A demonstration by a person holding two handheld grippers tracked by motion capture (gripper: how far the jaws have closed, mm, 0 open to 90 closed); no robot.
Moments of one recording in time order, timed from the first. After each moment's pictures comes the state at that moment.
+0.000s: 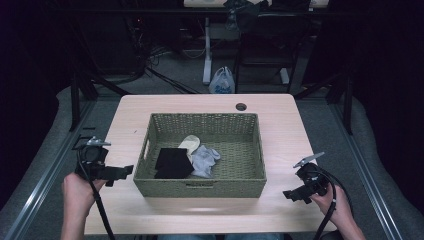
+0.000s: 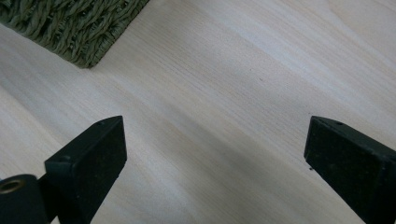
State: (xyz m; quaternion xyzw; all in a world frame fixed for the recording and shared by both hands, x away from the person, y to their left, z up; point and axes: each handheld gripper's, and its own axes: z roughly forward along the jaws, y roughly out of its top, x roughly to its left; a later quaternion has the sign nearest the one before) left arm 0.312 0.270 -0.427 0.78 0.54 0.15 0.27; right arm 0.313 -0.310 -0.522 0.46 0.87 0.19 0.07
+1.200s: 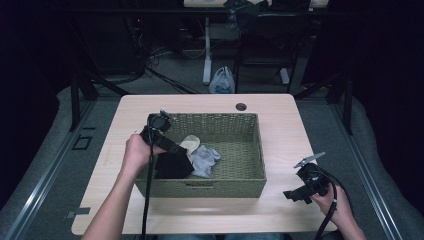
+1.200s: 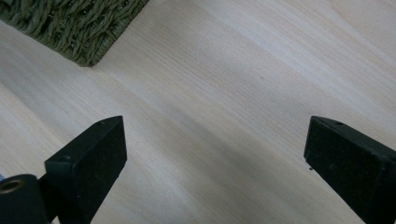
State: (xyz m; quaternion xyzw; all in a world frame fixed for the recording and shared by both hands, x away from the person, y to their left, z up) left arm 0.418 0.144 -0.439 0.88 0.43 0.05 0.21; right arm 0.314 -0.312 -0.522 0.45 0.87 0.19 0.06
